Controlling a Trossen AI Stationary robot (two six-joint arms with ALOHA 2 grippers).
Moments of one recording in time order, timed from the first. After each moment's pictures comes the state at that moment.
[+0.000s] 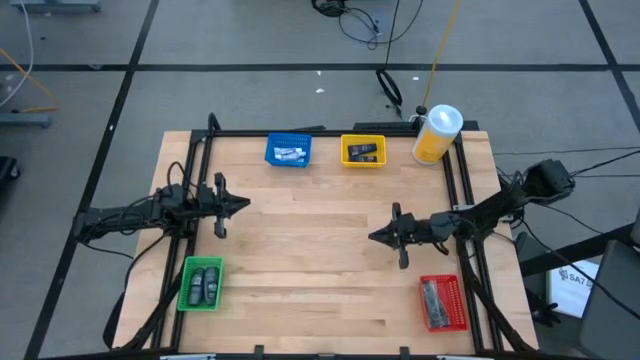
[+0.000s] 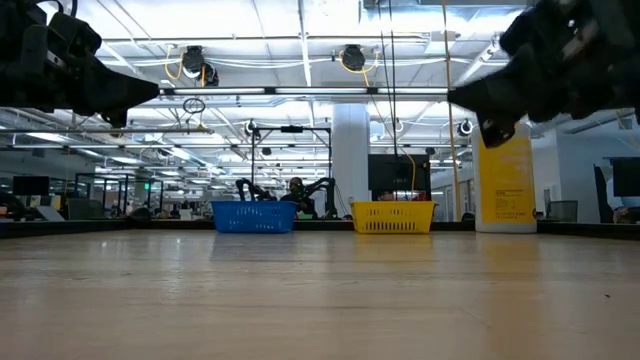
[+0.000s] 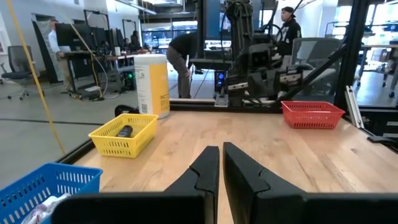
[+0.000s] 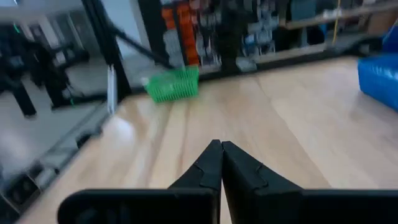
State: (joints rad) left arm 0.12 0.03 0.01 0.06 0.02 0.02; right arm 0.32 1.30 0.14 1.11 0.26 0.24
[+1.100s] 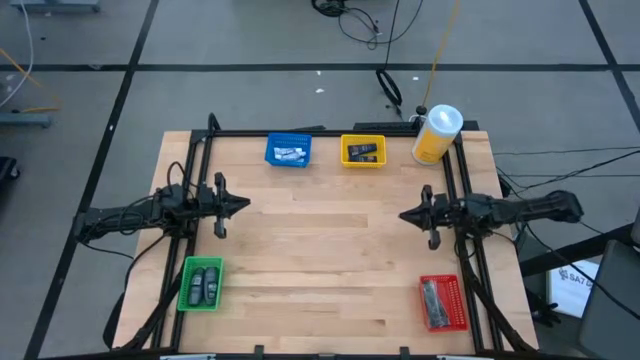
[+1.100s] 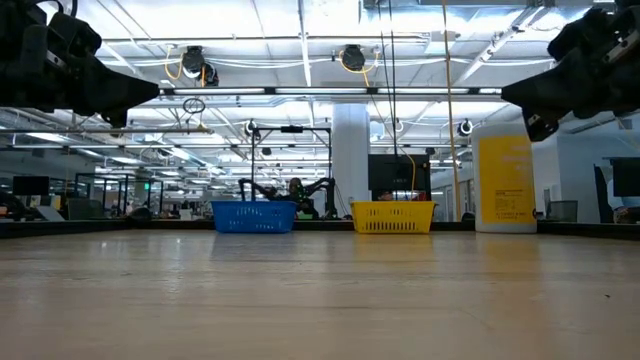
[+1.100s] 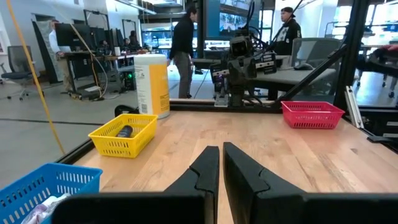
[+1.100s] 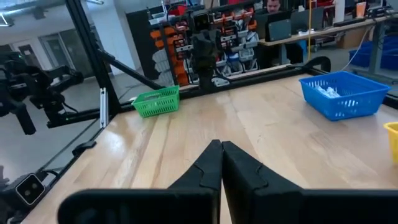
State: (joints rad) left arm 0.12 0.03 0.01 0.06 0.02 0.02; right arm 0.13 0.13 0.02 0.09 0.13 0.22
